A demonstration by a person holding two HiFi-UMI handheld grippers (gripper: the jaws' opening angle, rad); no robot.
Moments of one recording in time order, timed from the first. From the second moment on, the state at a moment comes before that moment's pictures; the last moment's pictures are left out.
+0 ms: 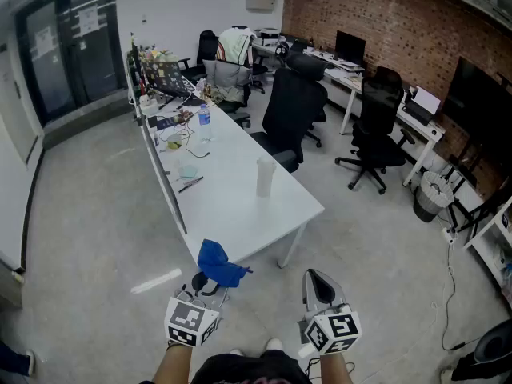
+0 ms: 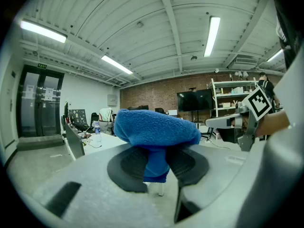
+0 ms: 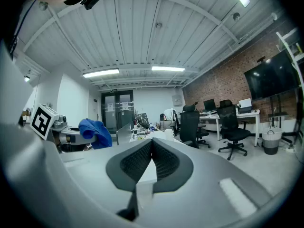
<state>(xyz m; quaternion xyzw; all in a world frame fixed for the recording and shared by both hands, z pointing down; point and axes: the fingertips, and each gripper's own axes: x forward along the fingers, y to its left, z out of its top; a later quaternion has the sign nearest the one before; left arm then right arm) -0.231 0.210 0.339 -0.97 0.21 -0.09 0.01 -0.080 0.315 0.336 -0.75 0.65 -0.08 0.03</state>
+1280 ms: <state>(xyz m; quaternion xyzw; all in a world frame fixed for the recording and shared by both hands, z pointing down) -0.223 0.184 0.348 -0.97 0.20 -0.10 0.00 -0.069 0.291 0.340 -0.76 0.64 -0.08 0.04</state>
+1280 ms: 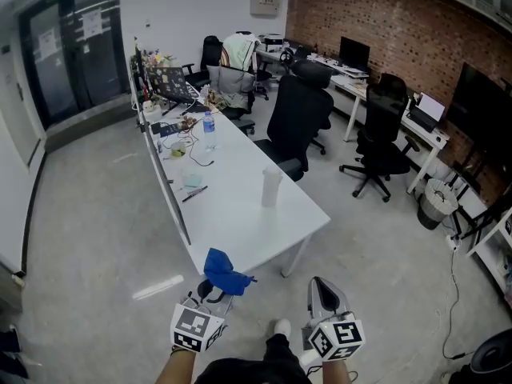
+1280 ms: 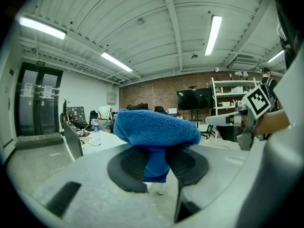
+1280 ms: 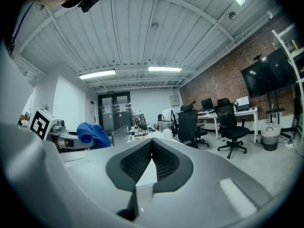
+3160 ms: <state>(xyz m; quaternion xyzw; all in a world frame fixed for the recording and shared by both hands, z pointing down) 0.019 0.000 0.389 -0.95 0.29 -0.14 -0.03 0.186 0.076 0.382 -0.69 0.71 -0.12 0.04</state>
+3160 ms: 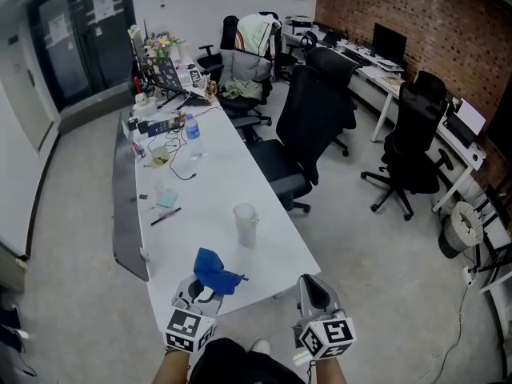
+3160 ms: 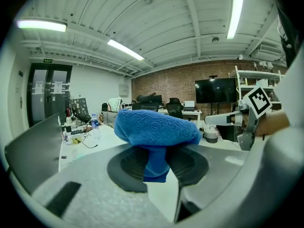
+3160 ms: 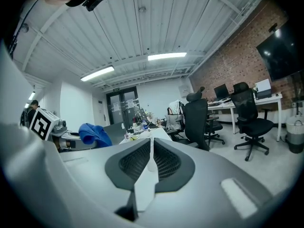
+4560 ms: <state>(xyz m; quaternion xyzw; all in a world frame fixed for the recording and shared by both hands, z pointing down) 0.040 -0.105 0.423 -0.94 0.29 -0.16 -0.06 0.204 -0.054 0.395 -0.68 0.72 -0.14 0.03</state>
